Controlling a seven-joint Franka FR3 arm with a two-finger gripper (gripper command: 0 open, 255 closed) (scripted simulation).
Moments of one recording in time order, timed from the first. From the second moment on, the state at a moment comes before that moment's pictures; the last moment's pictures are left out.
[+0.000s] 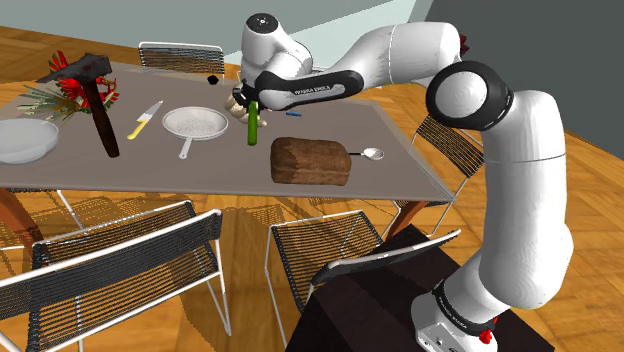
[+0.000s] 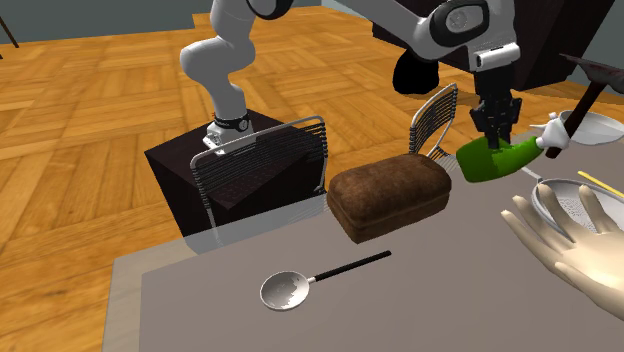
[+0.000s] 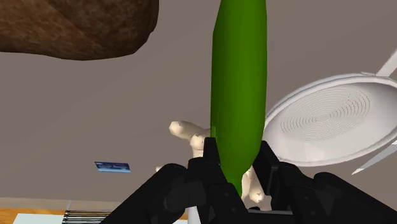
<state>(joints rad) 0.00 0.66 0.36 -1.35 -0.74 2.26 1.15</state>
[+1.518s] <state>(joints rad) 0.02 0.73 0.32 -1.39 -0.81 2.37 1.23</state>
